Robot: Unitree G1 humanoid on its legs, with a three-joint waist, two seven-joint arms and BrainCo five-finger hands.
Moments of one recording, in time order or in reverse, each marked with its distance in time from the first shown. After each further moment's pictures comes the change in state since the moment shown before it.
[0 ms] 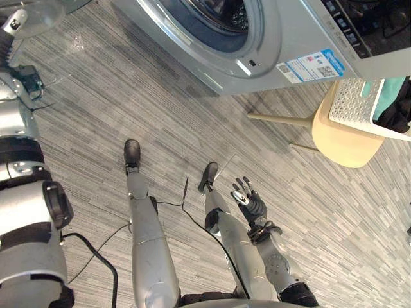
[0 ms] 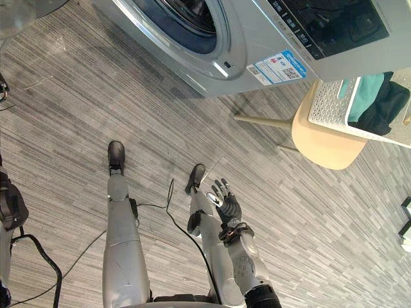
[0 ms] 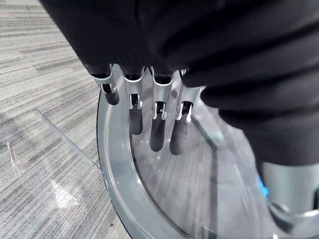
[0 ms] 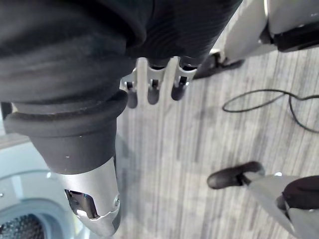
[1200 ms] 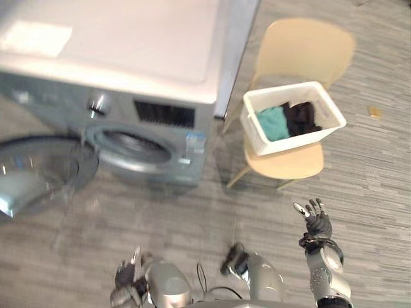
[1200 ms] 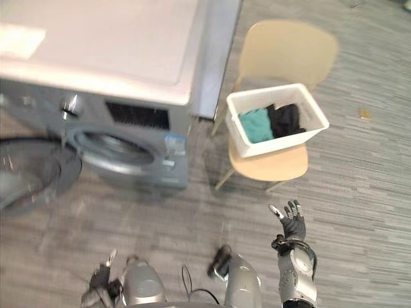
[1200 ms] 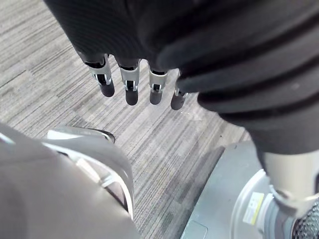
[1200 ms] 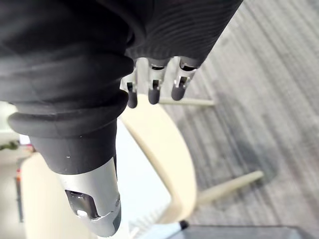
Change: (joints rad) left arm 1.229 -0.813 0.112 -0.008 -0.044 -0.071 0.001; right arm 0.066 -0.101 -0.469 -0.010 -0.316 0.029 -0.188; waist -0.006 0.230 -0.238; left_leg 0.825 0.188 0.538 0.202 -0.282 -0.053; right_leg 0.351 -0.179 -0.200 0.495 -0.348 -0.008
